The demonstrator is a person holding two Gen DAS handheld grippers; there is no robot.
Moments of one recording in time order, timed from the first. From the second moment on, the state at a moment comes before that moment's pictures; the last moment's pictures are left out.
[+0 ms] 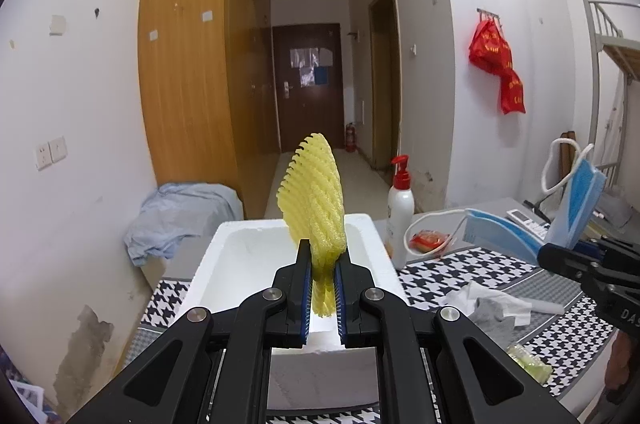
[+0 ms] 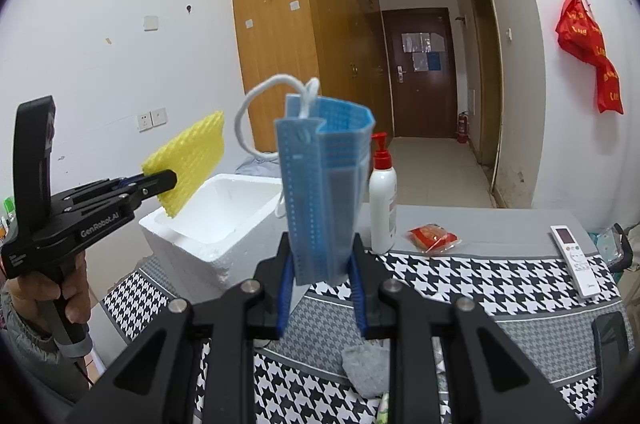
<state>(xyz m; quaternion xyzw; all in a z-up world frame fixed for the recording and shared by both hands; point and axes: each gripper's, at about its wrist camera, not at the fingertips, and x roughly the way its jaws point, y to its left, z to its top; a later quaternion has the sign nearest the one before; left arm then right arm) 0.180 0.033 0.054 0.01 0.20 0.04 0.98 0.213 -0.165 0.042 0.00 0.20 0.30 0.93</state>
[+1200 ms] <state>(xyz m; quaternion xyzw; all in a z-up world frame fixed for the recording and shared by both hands) 0.179 0.061 0.052 0.00 0.18 0.08 0.98 0.217 -0.135 0.047 -0.02 0.20 0.30 0.93</state>
